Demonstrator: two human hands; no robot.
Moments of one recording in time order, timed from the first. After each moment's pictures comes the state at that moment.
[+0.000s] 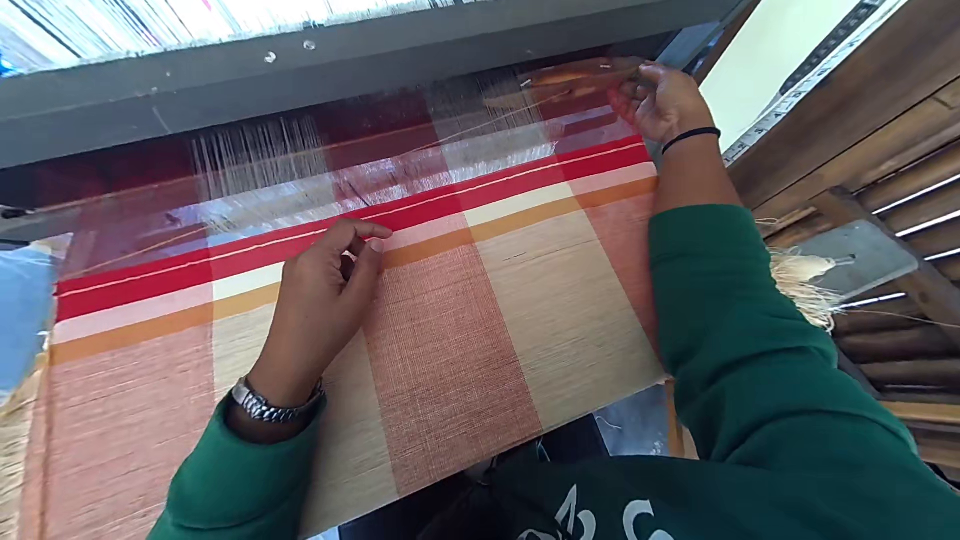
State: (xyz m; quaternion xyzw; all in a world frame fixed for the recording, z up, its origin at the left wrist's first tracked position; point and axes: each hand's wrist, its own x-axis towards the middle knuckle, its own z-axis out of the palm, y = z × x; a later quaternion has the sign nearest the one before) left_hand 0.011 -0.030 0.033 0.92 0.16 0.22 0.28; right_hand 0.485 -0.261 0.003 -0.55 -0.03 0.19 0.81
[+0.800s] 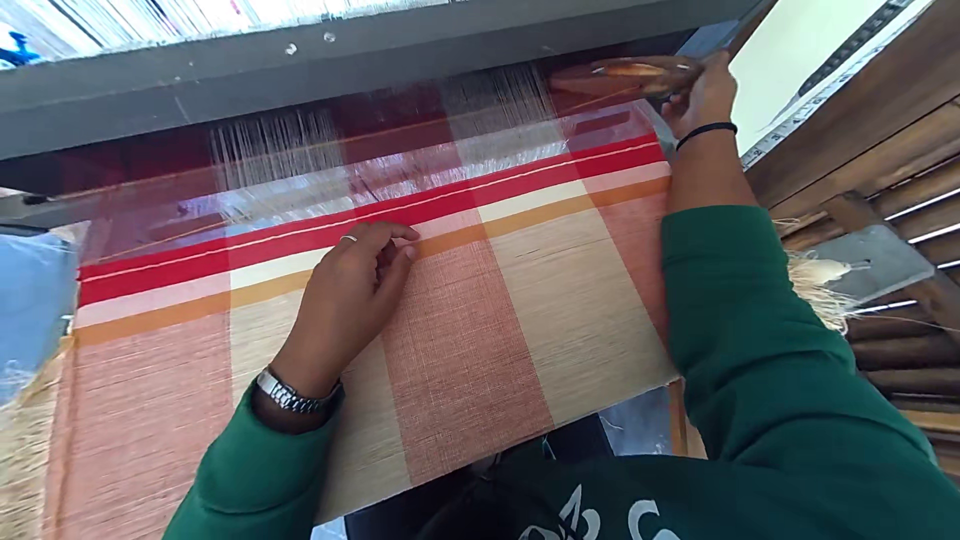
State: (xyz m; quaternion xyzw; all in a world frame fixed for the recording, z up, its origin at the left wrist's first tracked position) left_hand 0.011 -0.030 0.028 0.96 0.11 0.18 0.20; right_hand 0.489 -0.271 0.000 -0.65 0.08 0.00 0.75
